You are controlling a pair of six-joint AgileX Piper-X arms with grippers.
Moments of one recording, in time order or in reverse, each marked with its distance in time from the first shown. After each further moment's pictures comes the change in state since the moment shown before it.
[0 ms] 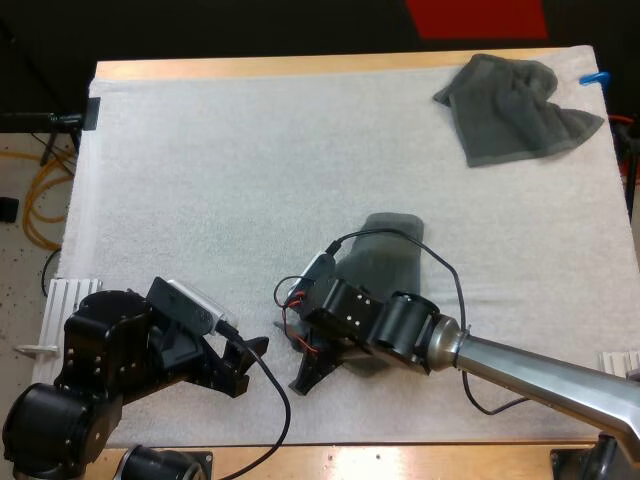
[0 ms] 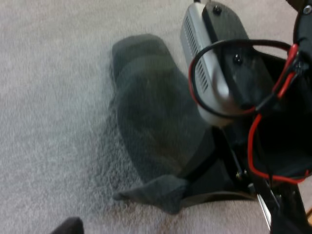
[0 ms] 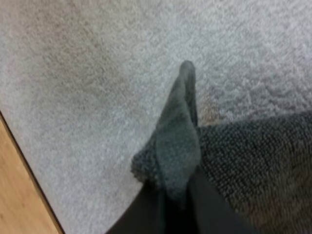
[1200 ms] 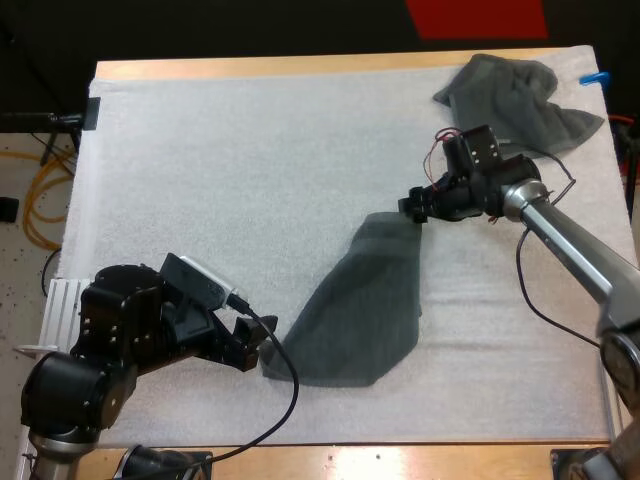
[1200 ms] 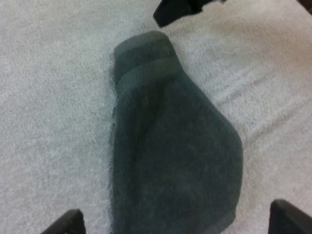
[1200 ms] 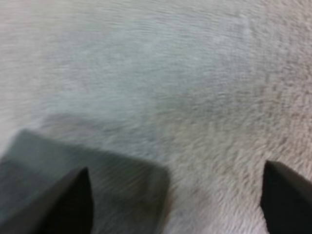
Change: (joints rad) left arm 0.000 0.087 0.000 -0.090 0.011 0.000; right arm -0.727 0.271 -0.100 -0.044 -0.071 0.091
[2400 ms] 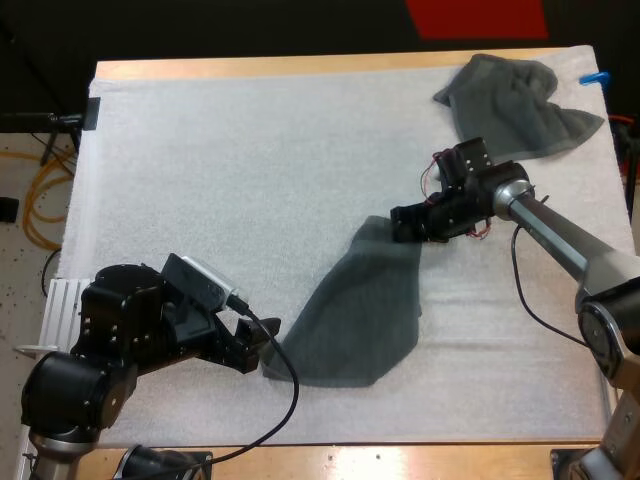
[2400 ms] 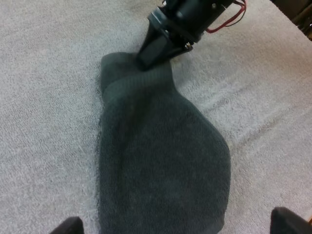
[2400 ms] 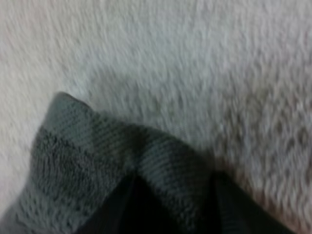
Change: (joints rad) left arm 0.000 0.001 0.000 0.000 0.034 0.000; right arm -0.031 0.126 -0.008 0.030 -0.389 0.087
